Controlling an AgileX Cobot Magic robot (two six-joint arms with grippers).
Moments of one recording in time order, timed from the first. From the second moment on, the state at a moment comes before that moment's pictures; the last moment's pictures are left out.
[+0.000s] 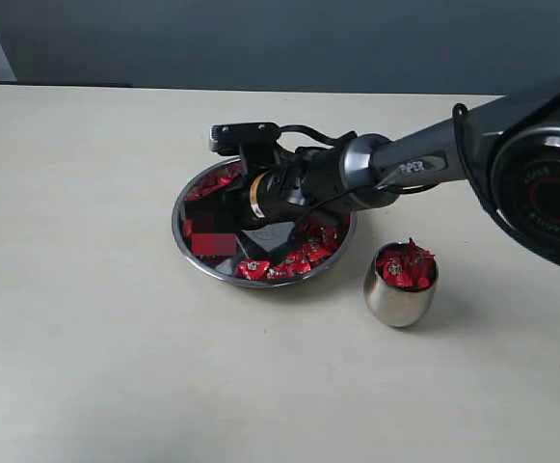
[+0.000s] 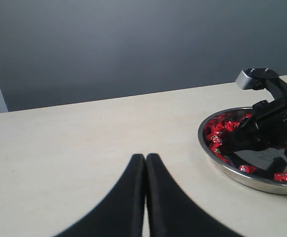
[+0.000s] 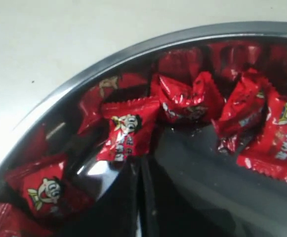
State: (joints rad) left arm -0.06 0.00 0.00 -0.05 0.18 0.07; right arm 0.69 2.30 -1.40 -0.65 -0.04 0.99
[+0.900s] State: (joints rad) left arm -0.06 0.00 0.00 -0.05 0.18 0.07; right arm 0.69 2.13 -1.40 -0.52 0.60 0.58
